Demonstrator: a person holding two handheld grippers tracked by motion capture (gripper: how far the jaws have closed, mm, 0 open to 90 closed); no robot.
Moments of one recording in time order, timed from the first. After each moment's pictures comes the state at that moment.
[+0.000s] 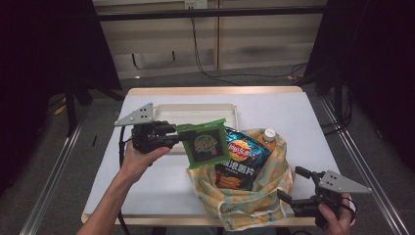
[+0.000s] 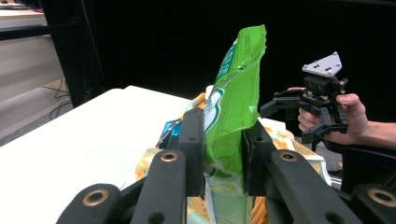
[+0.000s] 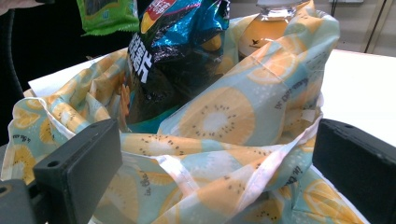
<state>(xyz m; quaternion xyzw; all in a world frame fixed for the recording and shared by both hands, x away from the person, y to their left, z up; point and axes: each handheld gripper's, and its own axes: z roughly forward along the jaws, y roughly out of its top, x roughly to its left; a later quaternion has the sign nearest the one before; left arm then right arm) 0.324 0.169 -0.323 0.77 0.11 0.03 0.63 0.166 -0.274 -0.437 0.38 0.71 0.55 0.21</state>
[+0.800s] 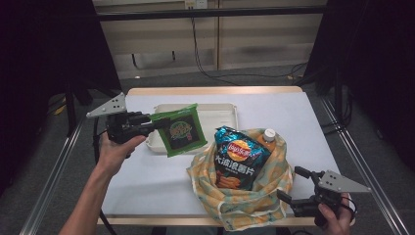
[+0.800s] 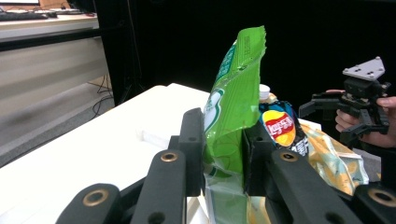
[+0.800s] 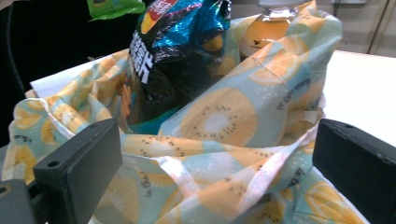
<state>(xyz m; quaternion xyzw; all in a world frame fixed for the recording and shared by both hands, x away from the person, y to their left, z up) 0.347 0.221 -0.318 0.77 0.17 0.07 0.61 0.167 -0.274 -0.438 0.38 0.71 0.56 0.21</state>
